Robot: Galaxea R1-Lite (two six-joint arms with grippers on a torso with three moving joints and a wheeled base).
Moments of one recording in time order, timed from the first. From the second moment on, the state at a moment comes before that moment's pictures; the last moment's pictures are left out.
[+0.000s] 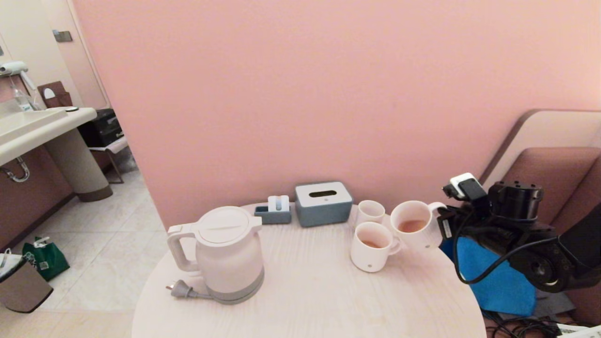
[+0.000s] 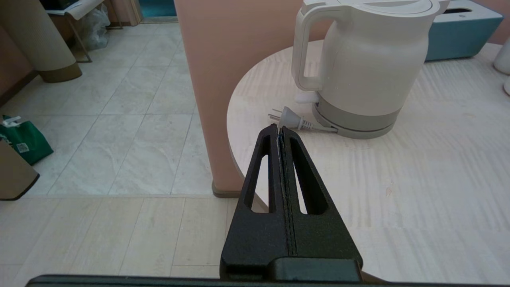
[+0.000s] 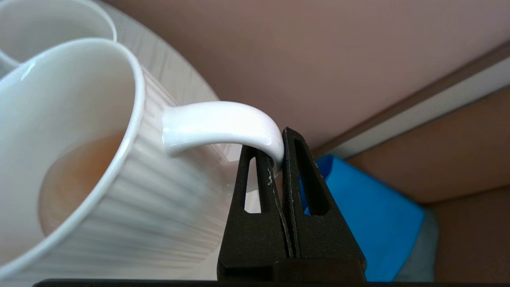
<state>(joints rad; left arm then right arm) 0.01 0.00 -0.02 0.06 0.00 -0.01 0.01 1.98 -0.66 -1.00 -0.07 -0.35</state>
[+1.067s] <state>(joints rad) 0.01 0.00 -0.02 0.06 0.00 -0.01 0.07 2.00 -0.76 -0.98 -0.07 -0.57</state>
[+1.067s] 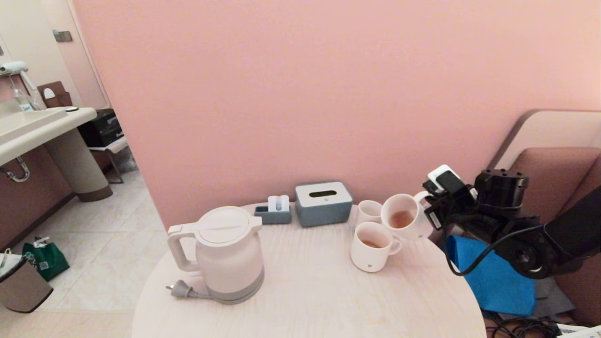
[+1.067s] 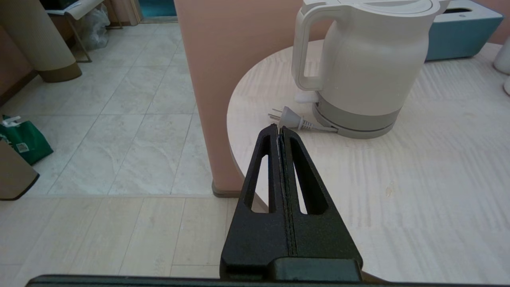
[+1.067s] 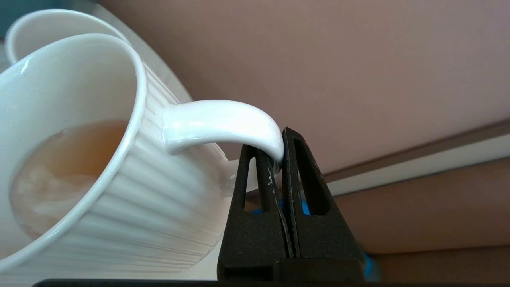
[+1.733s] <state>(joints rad) 0.01 0.00 -0.02 0.06 0.00 -0.01 0.08 2.02 -0.84 -0.95 -0.11 -0.76</state>
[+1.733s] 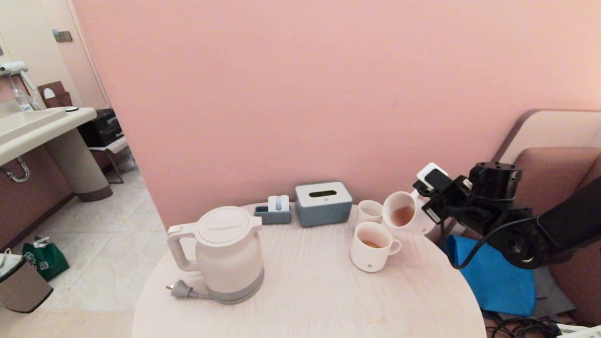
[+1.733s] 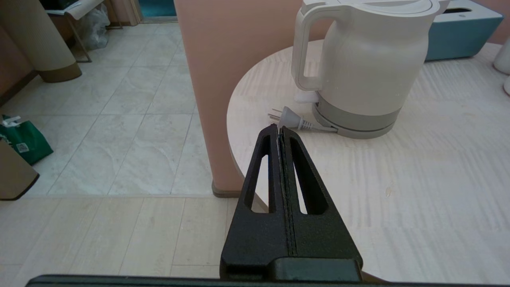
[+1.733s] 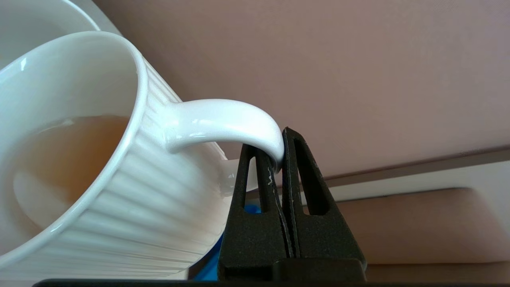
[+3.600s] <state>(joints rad) 0.01 0.00 -0.02 0.06 0.00 -0.01 0.23 2.02 -0.86 -0.99 -0.22 -1.16</state>
